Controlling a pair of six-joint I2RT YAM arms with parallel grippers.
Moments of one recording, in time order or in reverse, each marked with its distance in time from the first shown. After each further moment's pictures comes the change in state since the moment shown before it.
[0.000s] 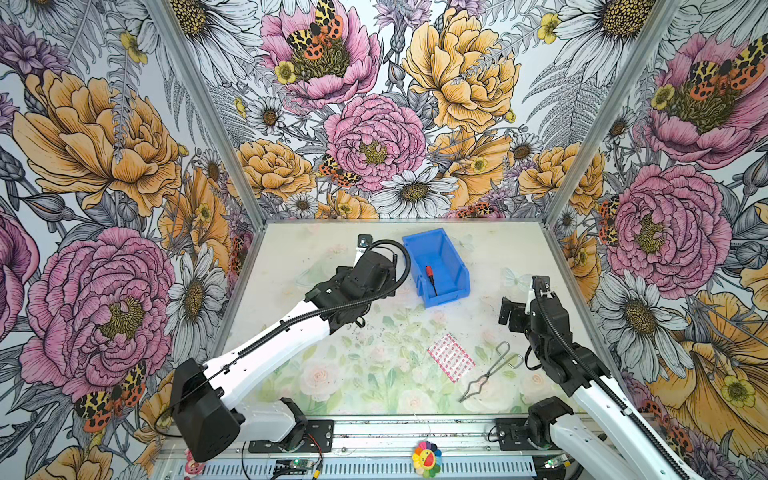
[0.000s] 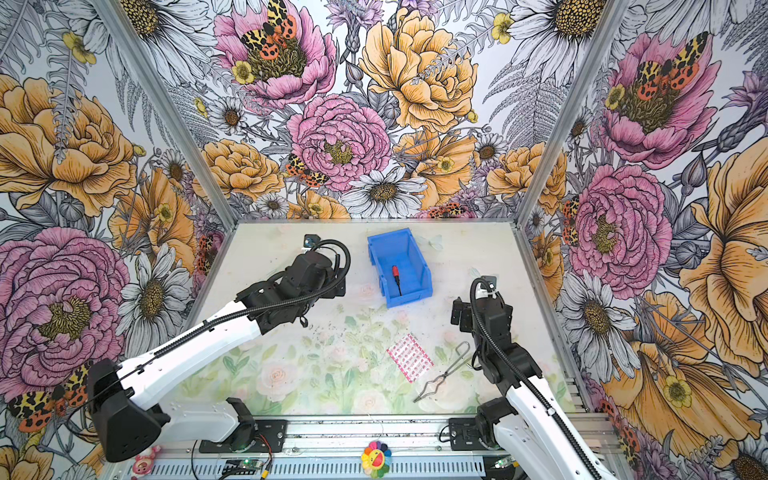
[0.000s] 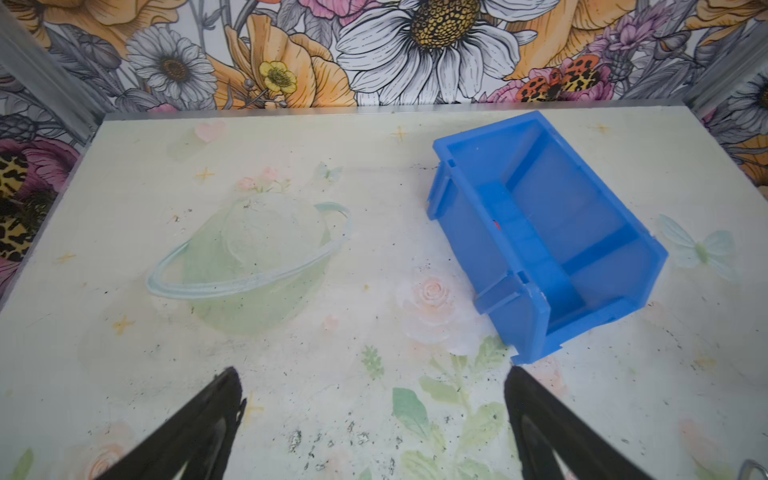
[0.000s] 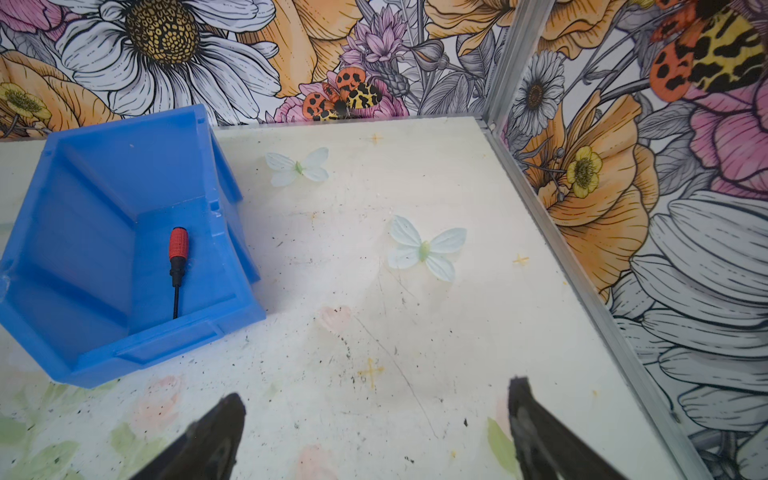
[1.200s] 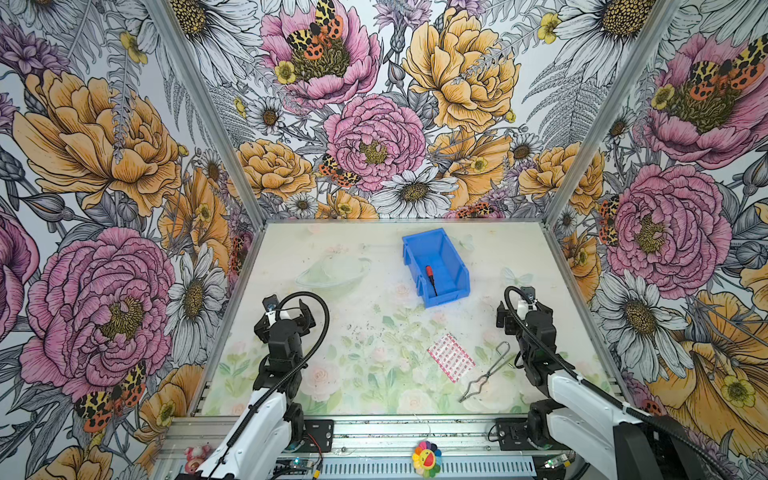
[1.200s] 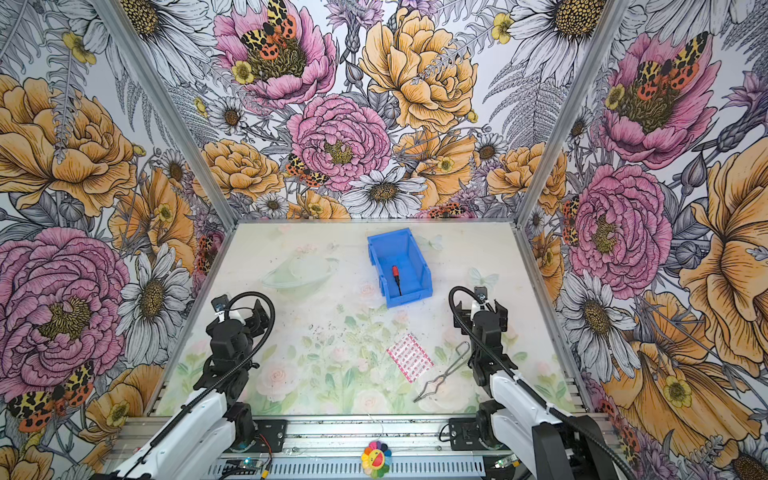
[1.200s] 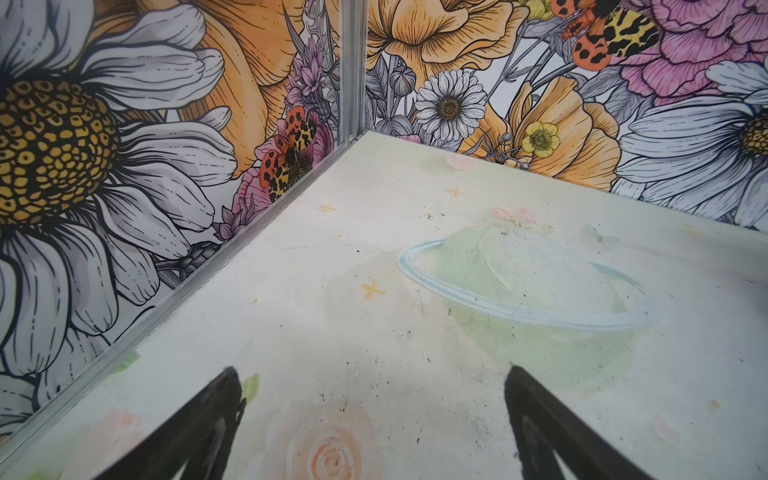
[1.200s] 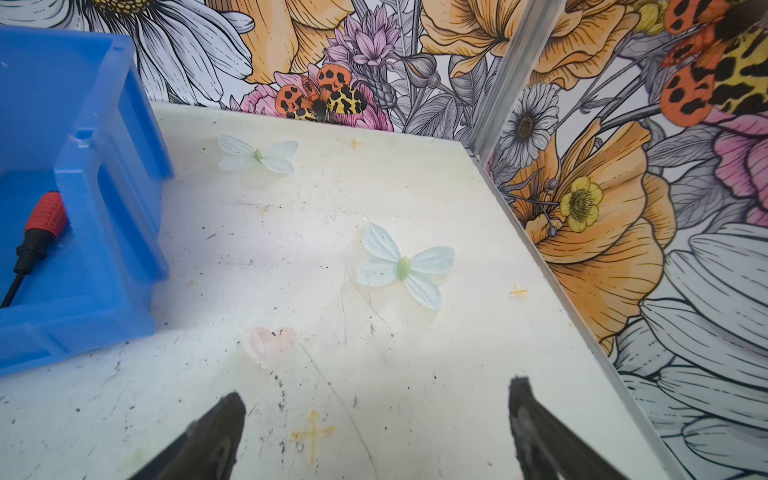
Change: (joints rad) left arm 0.653 -0.500 -0.980 0.893 0.104 0.274; right arm -0.177 0.375 -0.357 0.873 -0.096 -0.261
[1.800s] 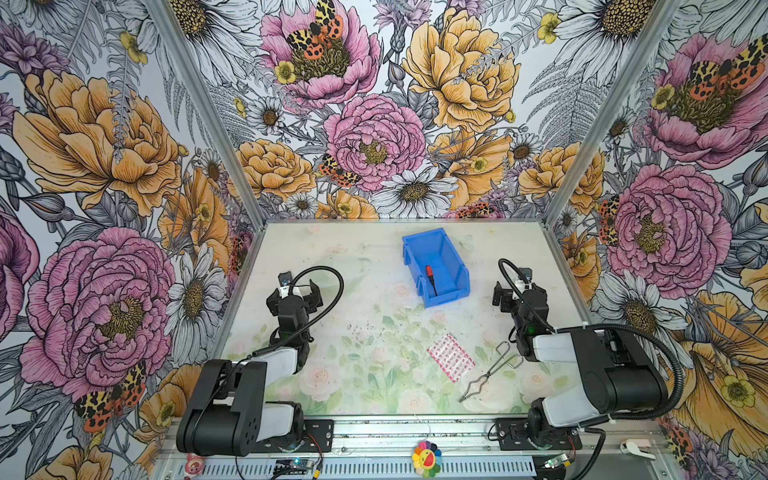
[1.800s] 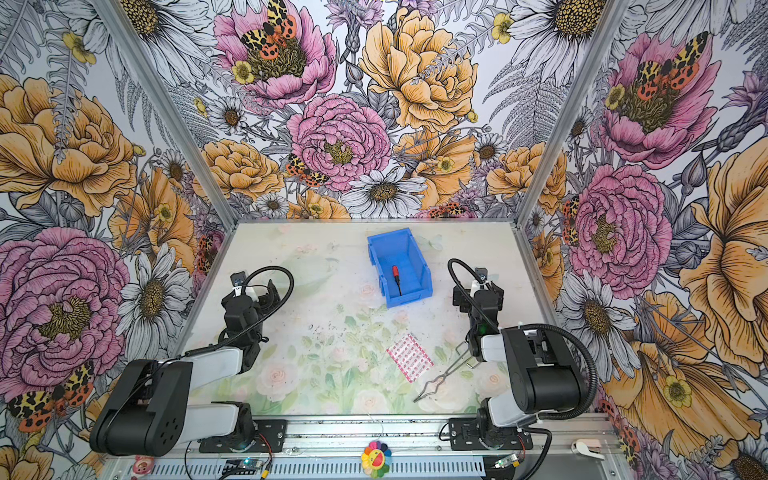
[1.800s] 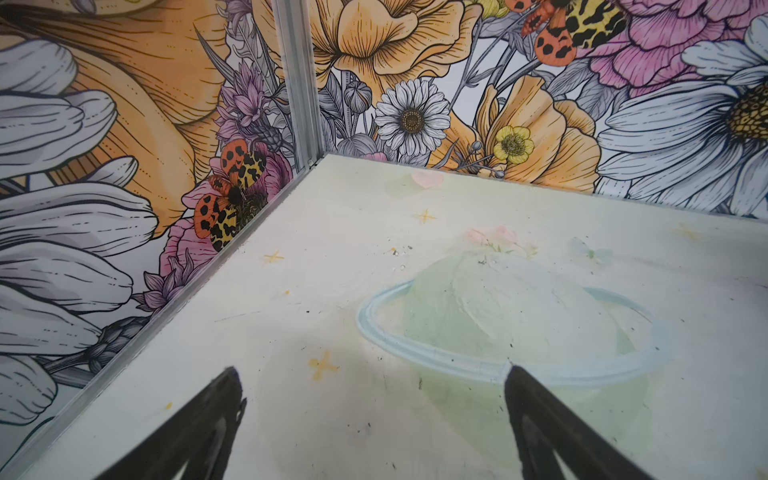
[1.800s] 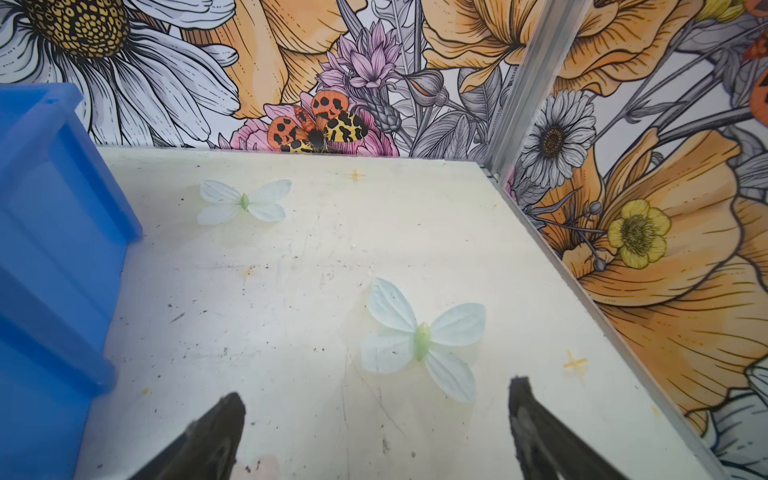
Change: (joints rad) left arm 0.028 0.571 0.151 0.478 0.085 0.110; right arm -0.096 0.494 0.161 0.397 -0.105 0.023
